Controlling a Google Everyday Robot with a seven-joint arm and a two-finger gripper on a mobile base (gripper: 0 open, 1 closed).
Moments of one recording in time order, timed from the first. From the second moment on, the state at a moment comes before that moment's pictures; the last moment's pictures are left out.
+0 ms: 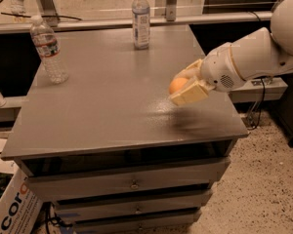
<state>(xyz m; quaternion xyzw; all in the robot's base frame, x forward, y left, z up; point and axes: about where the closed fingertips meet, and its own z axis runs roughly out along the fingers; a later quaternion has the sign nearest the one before) 0.535 -0.090 0.886 -0.57 0.71 0.19 0.36</state>
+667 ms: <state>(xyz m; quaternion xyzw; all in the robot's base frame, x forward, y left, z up) 0.556 -0.053 0.892 -0.54 0.70 0.21 0.40</state>
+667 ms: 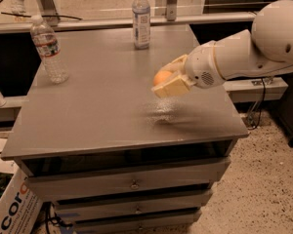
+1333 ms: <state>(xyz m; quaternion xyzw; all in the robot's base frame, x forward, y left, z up) 0.609 0.020 0.902 -0.52 0.69 0.24 0.45</state>
